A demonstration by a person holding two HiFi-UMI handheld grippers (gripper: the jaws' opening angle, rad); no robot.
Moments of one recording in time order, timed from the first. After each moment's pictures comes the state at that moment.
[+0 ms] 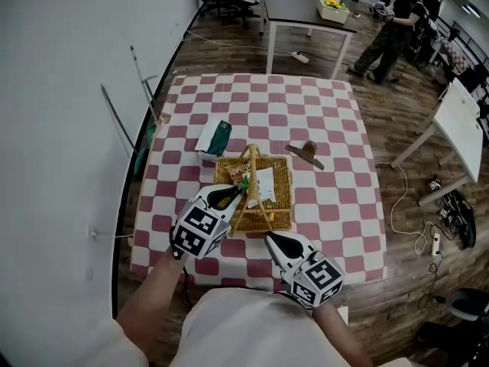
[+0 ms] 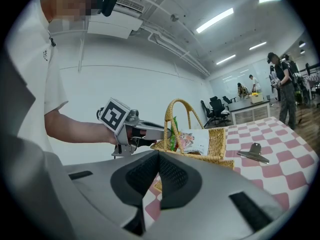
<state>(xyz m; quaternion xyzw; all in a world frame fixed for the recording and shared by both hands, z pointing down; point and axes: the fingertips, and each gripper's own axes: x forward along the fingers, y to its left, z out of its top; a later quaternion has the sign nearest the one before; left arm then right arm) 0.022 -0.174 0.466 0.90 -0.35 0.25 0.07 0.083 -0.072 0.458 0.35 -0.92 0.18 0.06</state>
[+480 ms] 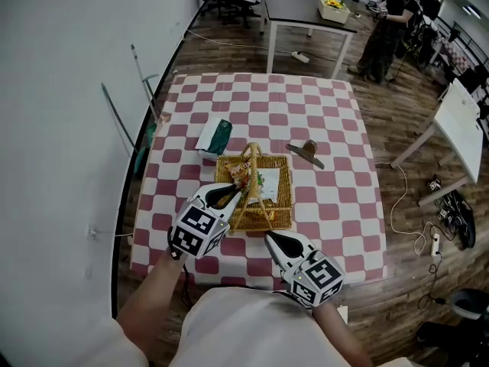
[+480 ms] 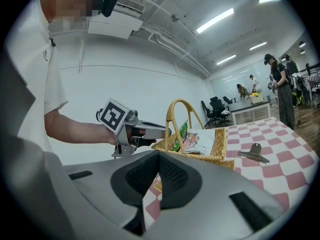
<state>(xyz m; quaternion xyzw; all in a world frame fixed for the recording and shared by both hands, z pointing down) 0.018 -0.173 0.459 0.90 -0.36 0.23 0.07 0.082 -0.069 0.456 0.35 -0.92 0.18 0.06</state>
